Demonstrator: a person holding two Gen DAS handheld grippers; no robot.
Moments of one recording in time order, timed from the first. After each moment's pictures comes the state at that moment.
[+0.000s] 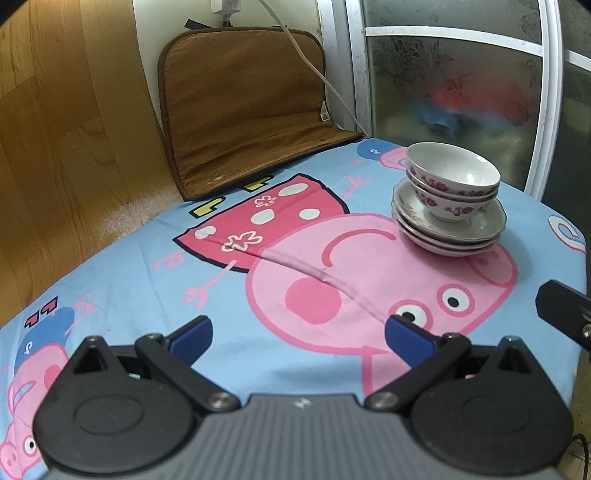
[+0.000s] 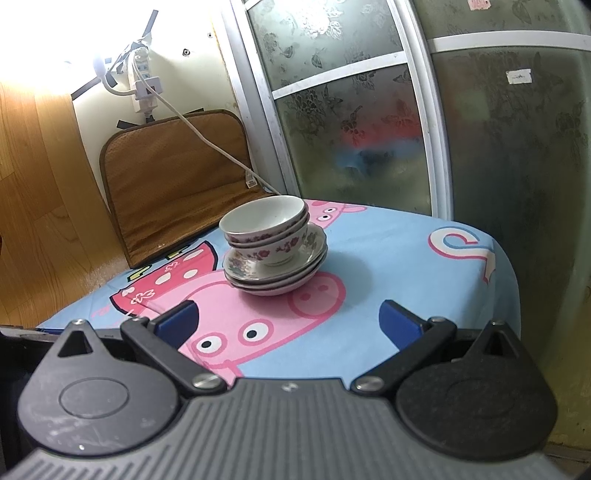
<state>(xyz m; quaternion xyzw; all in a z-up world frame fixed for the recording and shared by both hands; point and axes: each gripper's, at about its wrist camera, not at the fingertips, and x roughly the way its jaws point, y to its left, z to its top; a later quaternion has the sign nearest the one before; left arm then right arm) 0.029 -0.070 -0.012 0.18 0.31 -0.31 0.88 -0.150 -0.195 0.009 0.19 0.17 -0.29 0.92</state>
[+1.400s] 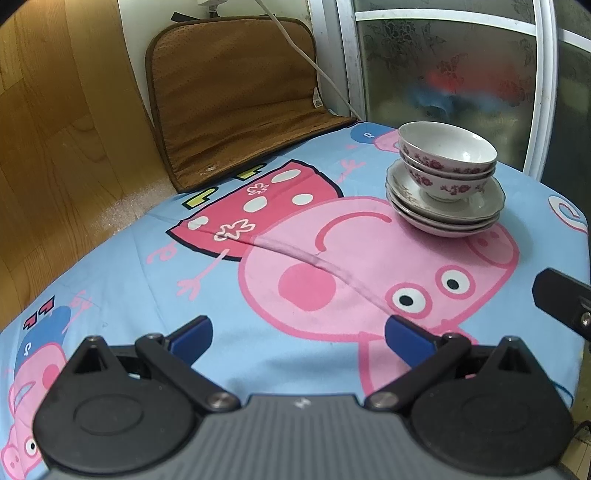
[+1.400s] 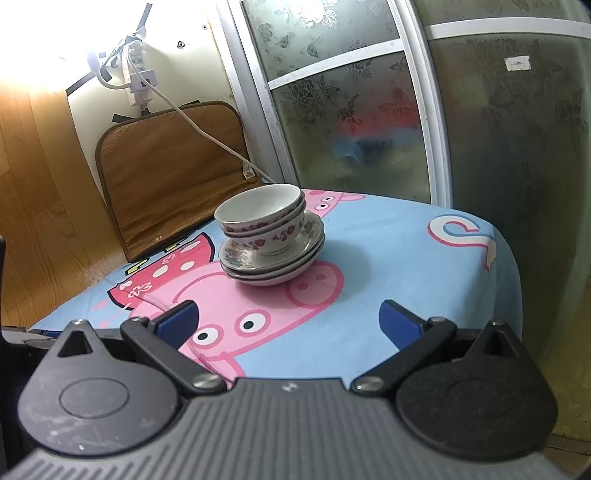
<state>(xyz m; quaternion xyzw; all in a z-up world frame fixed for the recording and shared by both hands) 0.028 -0.075 -0.020 0.20 0.32 -0.31 0.87 -0.150 -0.197 0.003 0.20 0.18 -0.29 0.92</state>
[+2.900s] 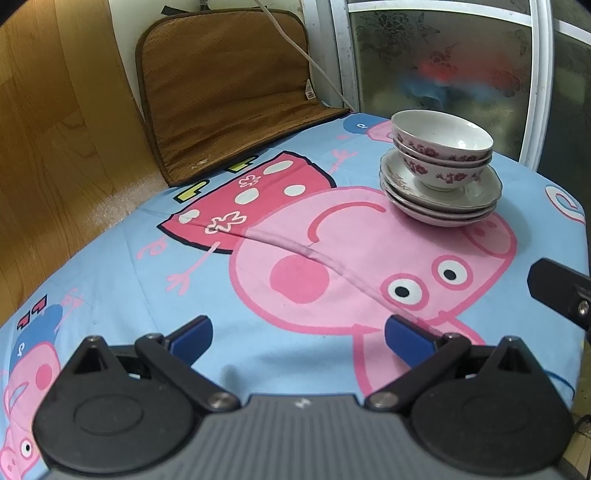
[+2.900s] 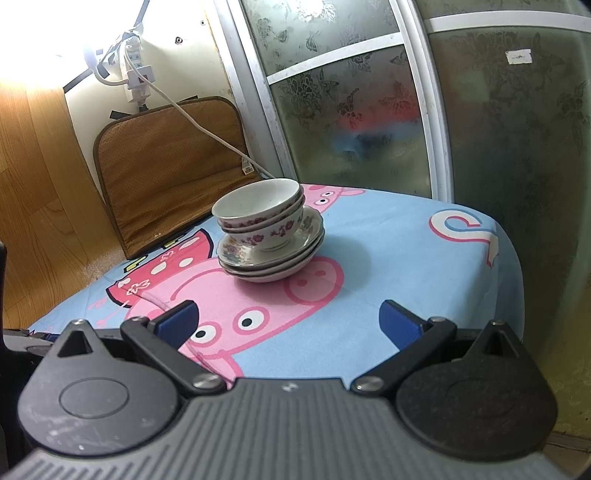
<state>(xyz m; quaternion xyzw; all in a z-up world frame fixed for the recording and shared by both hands) 0.029 -0.078 -0.027 0.20 0.33 -0.32 0.87 -0.150 -0.198 0.001 0.20 0.18 -0.29 0.92</state>
